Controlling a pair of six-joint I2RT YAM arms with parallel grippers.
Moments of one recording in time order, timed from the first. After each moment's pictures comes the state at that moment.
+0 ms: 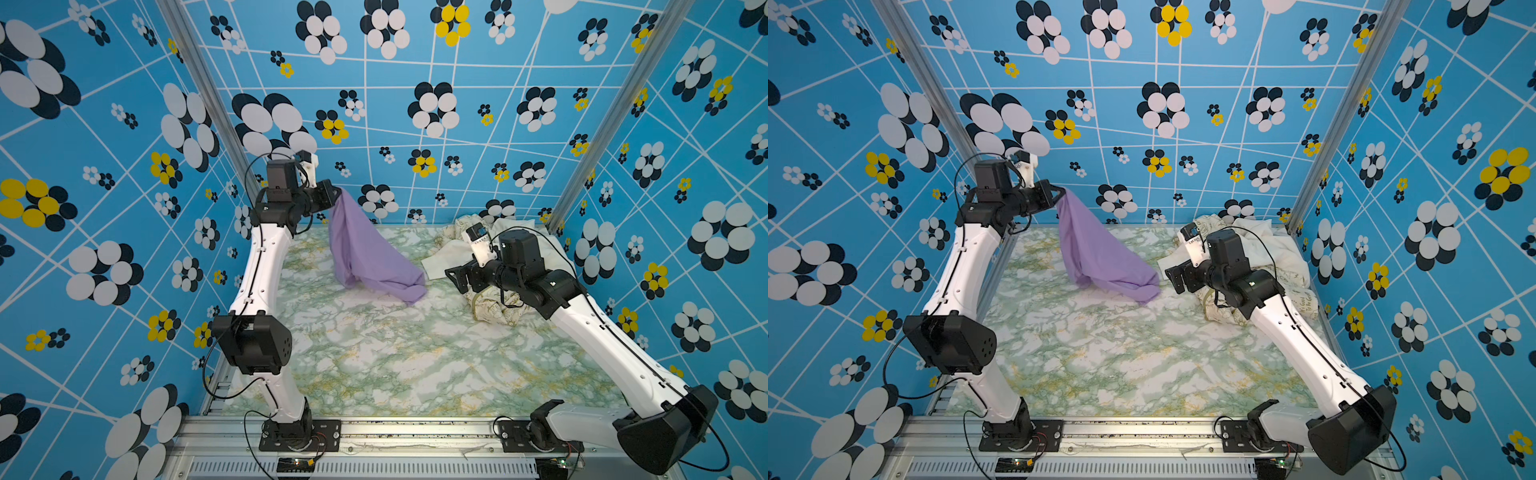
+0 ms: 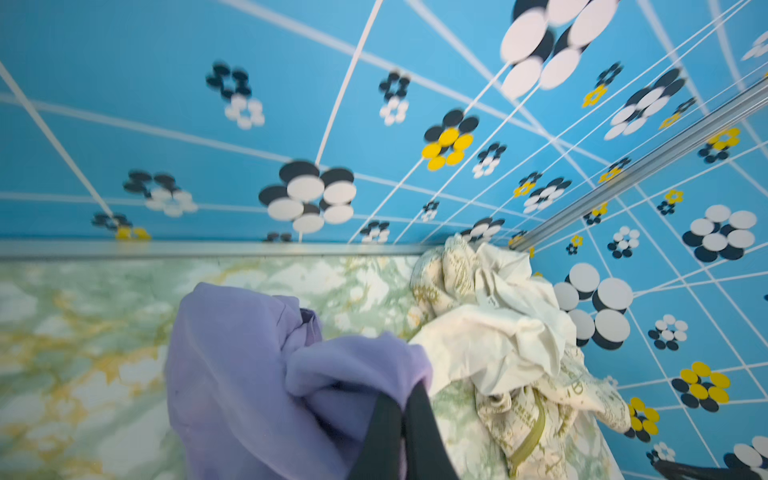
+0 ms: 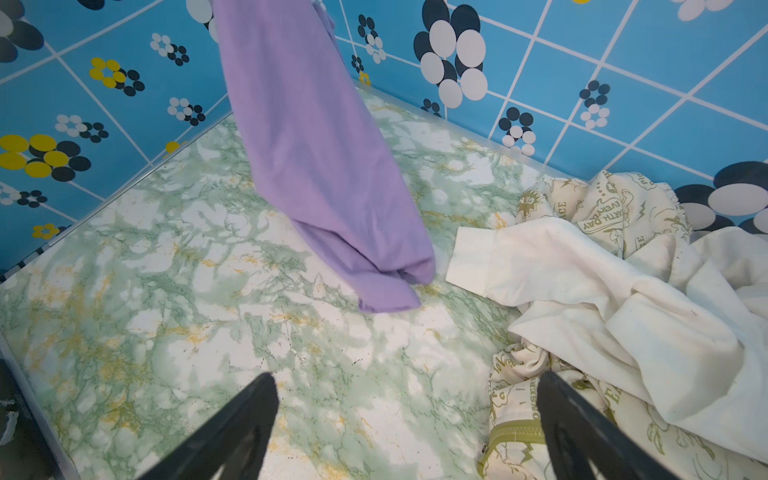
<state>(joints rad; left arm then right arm) 0.00 1.81 2.11 -0.61 0.55 -0.37 0.48 1.27 1.28 -0.58 -0.11 -0.07</state>
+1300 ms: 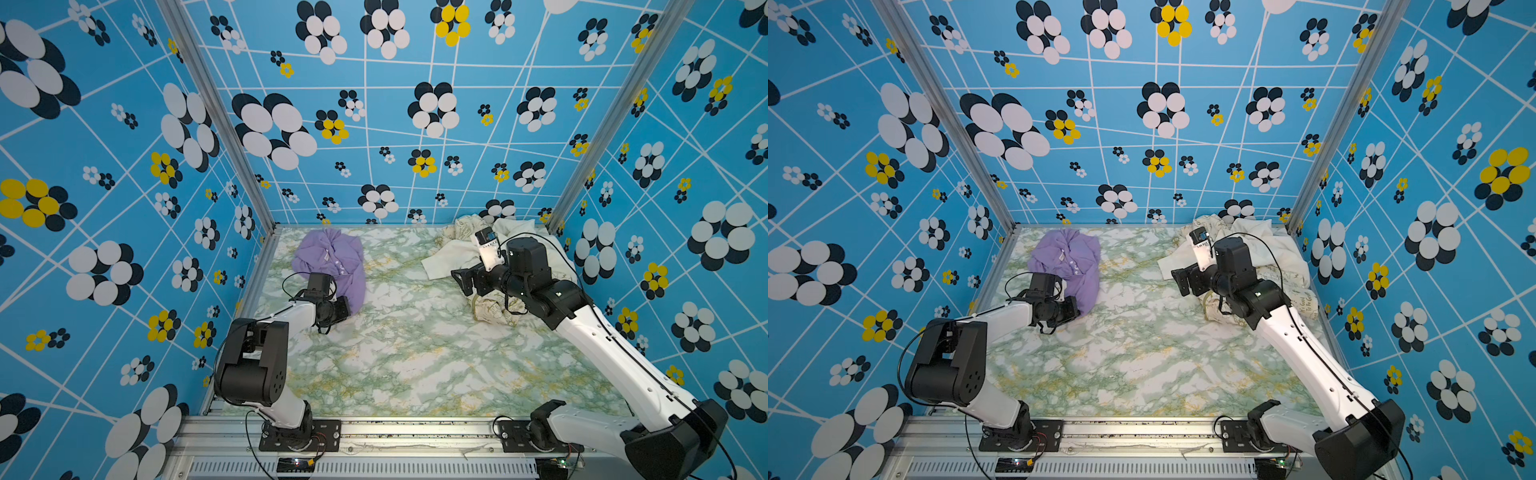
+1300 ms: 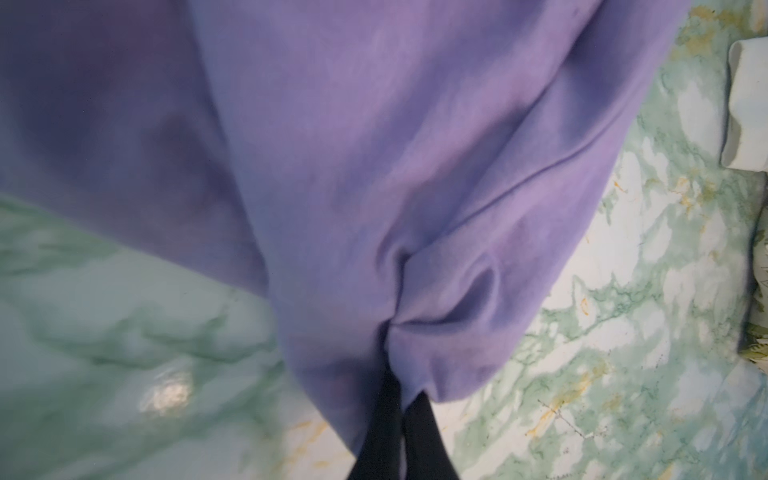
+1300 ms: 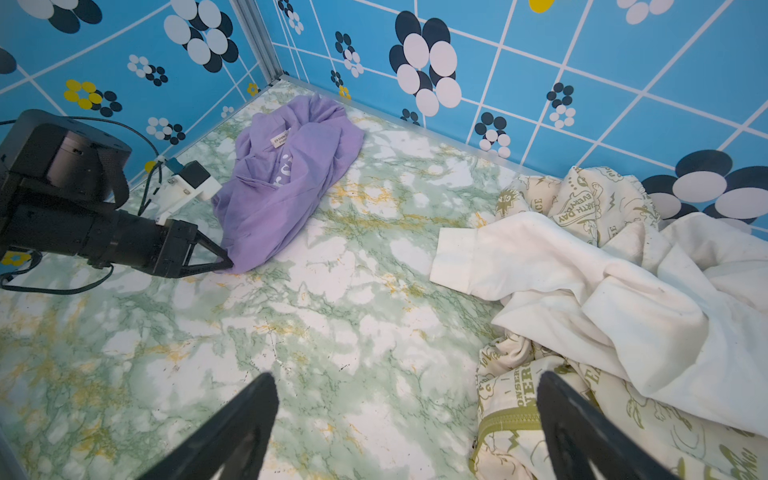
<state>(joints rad) -0.10 1.57 0.75 -0.24 0.29 -0.45 0.46 1.19 1.18 -0.52 -0.08 -0.04</state>
